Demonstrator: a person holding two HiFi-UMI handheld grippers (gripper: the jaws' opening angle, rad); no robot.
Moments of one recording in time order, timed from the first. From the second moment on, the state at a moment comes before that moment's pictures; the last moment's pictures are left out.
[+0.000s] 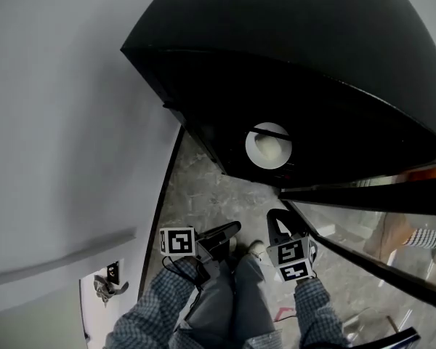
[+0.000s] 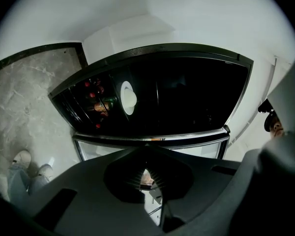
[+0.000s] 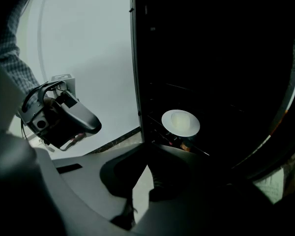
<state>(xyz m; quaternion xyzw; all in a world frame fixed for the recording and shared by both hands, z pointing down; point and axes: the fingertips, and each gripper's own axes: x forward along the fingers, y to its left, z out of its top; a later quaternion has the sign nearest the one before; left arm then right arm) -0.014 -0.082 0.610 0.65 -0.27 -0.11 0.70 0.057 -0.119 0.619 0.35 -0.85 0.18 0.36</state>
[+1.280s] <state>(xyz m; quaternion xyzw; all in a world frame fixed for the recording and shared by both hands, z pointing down) -0.058 -0.030 0.558 0.68 -0.40 0.11 0.60 0.153 0.003 0.582 0.37 -0.77 0.30 0.42</state>
